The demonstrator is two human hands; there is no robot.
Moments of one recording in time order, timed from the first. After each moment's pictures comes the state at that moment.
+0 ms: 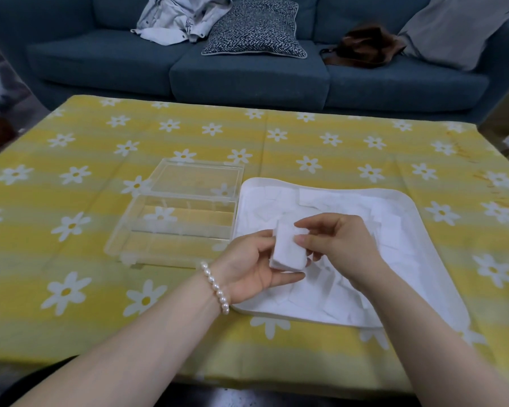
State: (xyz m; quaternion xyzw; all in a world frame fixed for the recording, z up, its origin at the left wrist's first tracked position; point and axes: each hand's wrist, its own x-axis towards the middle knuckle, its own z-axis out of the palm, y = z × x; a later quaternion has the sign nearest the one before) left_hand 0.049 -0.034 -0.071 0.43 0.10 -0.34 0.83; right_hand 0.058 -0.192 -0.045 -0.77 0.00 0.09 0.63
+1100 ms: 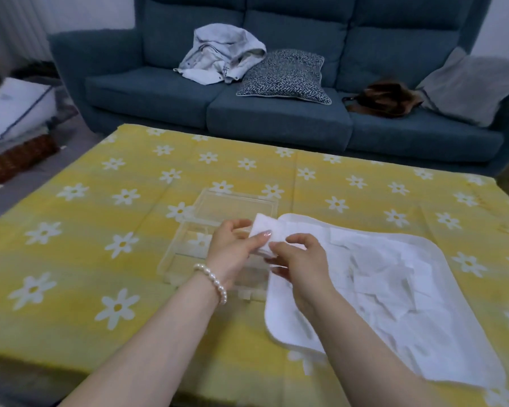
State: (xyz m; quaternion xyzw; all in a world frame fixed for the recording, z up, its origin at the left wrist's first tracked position) left_hand 0.067 0.047 -0.046 0.65 0.20 -0.02 0.73; right_hand 0.060 -0.071 -0.039 -0.65 0.12 0.09 0.74
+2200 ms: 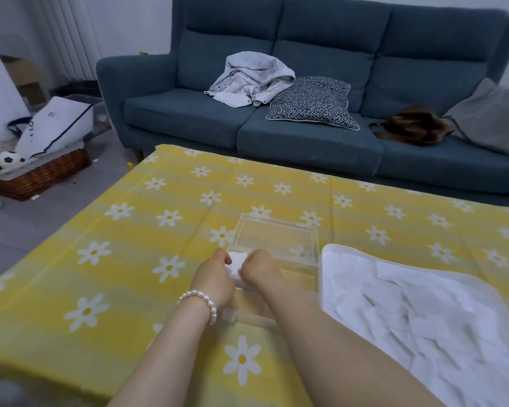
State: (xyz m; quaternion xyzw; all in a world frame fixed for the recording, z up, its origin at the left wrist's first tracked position) left_hand 0.065 0.167 -0.069 0.92 0.20 -0.04 0.35; right_hand 0.137 0.086 -0.099 -0.92 0.03 0.21 0.32
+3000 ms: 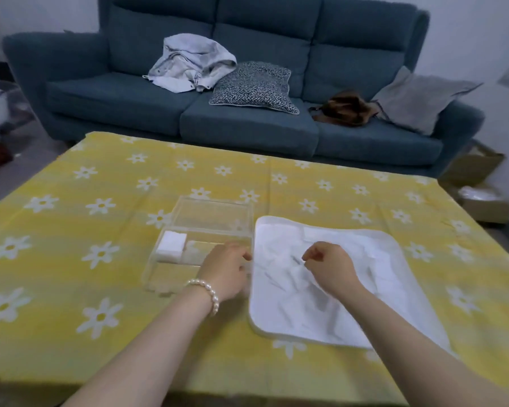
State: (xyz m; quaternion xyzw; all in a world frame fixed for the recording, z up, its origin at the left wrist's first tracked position) left_hand 0.056 0.049 -0.068 0.96 -0.05 -0.02 0.29; right_hand 0.070 -0.154 -0.045 -0.95 0.06 0.03 0.32
